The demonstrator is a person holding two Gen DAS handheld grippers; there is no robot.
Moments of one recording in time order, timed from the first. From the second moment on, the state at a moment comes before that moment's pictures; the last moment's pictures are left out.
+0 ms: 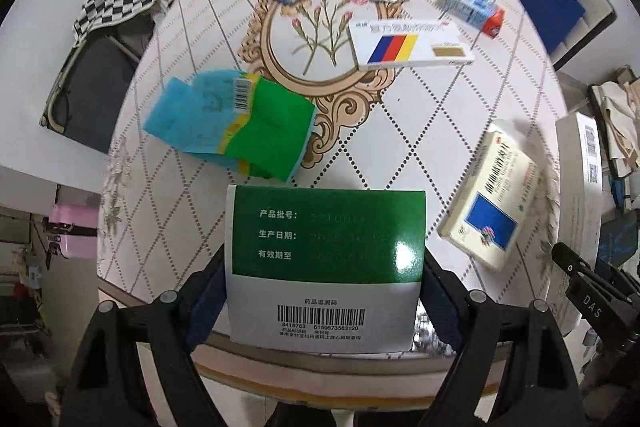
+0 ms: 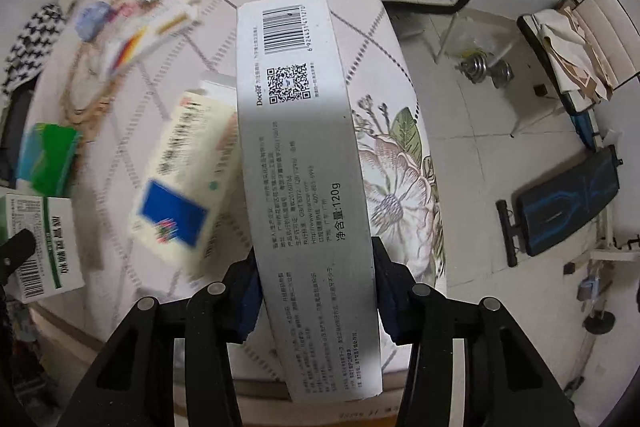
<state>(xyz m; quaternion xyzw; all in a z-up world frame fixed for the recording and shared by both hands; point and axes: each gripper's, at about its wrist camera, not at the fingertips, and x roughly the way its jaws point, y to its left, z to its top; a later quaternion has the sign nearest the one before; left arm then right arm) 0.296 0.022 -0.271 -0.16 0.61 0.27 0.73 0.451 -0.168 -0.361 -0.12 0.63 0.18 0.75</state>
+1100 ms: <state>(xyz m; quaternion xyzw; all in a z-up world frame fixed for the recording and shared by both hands) -0.019 0.017 -0.391 -0.23 0.63 0.18 0.72 0.003 -0.198 -0.435 -0.09 0.69 0.23 0.67</state>
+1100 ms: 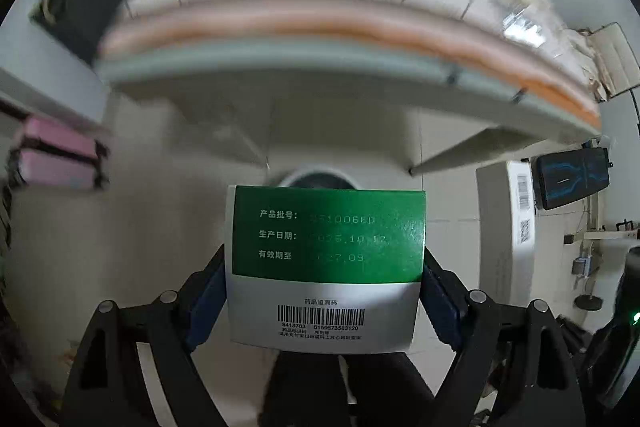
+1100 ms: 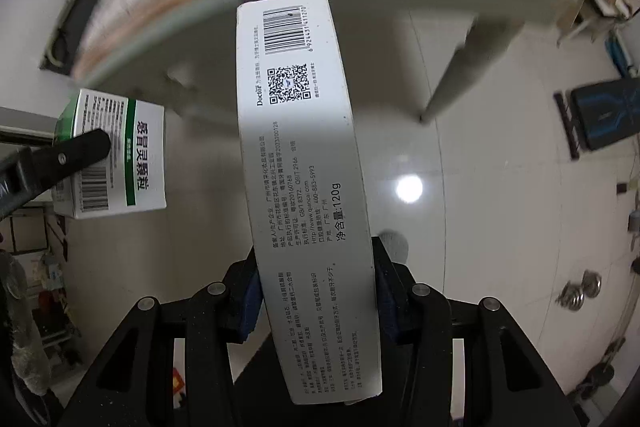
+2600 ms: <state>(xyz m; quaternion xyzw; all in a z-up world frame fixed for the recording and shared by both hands) -0.064 0.033 -0.571 -0.23 0.68 0.25 0.65 0.034 -0.154 -0.628 -0.19 0.69 0.20 0.67</state>
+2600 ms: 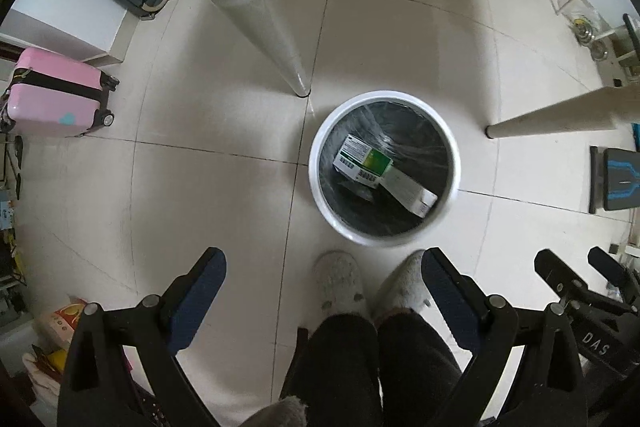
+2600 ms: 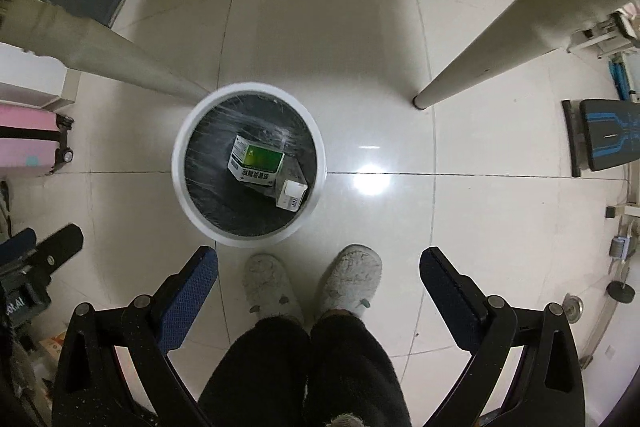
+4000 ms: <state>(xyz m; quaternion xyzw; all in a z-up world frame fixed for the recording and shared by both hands) 0.094 0.103 -0.315 -0.22 0.61 0.33 0.69 0.287 -0.103 -0.330 -0.09 0.66 0.14 0.73</state>
